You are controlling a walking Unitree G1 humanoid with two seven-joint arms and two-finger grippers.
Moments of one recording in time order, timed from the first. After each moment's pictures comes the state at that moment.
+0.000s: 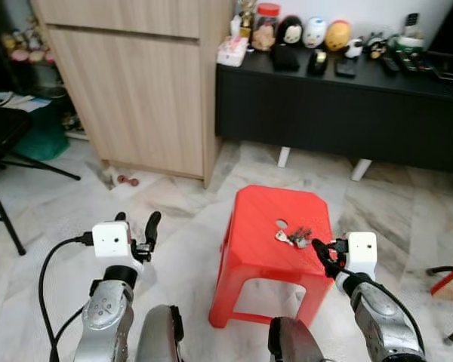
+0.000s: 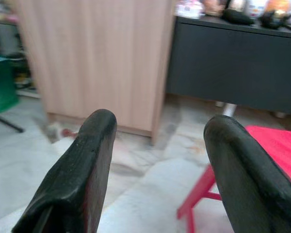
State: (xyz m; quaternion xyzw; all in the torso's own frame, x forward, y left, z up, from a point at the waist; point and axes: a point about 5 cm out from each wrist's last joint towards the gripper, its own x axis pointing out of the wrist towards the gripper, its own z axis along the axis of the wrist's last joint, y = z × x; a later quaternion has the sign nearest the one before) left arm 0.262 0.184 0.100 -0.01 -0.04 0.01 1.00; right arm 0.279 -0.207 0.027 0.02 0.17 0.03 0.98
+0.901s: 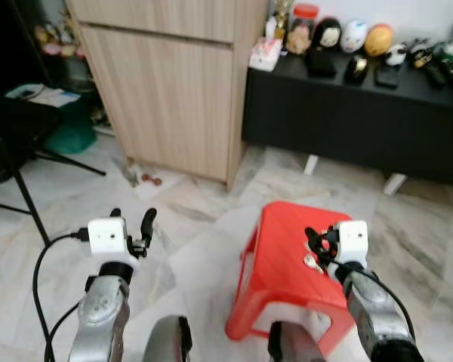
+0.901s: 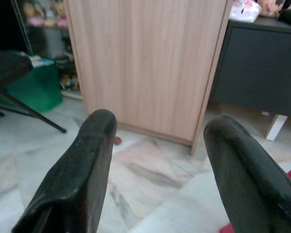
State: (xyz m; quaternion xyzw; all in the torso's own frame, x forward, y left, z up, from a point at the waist) left arm 0.265 0.185 0.102 -0.01 -0.04 0.02 1.00; right arm 0.289 -0.204 0.028 -0.01 0.16 0.04 0.99
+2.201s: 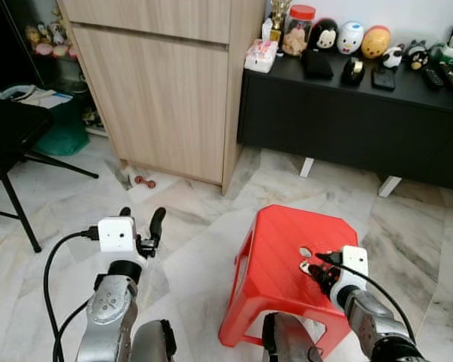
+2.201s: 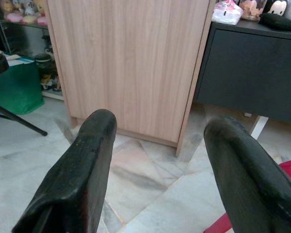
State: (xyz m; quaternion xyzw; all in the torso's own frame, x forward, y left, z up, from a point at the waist) left arm 0.267 0.184 0.104 0.00 -0.05 0.01 1.00; right arm 0.274 -0.204 -0.017 0.11 0.34 0.00 0.94
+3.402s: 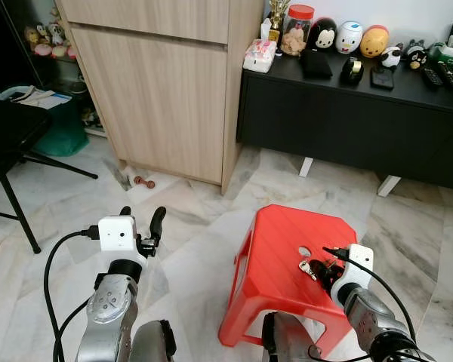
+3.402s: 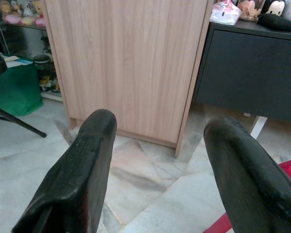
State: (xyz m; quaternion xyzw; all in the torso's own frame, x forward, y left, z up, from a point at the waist) left arm 0.267 0.184 0.105 0.00 -0.05 0.01 1.00; right arm 0.279 -0.208 -0.013 0.17 0.30 -0.02 0.94
